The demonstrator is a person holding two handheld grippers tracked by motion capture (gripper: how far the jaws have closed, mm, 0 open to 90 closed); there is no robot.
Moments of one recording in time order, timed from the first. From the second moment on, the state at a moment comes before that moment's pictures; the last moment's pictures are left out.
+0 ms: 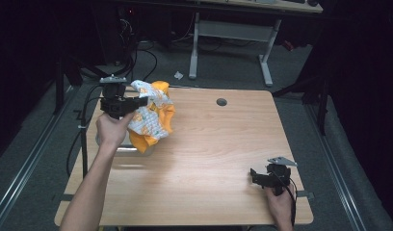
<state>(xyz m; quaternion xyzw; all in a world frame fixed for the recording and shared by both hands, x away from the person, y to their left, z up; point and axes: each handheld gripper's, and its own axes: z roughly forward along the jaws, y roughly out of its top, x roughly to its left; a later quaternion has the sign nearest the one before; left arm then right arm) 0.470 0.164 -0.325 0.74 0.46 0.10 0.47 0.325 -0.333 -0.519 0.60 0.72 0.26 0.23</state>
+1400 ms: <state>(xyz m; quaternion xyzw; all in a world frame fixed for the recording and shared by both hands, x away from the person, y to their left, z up) 0.511 0.209 -0.393 0.74 0.51 0.11 0.43 0.325 -0.333 -0.519 0.60 0.72 0.26 0.23</state>
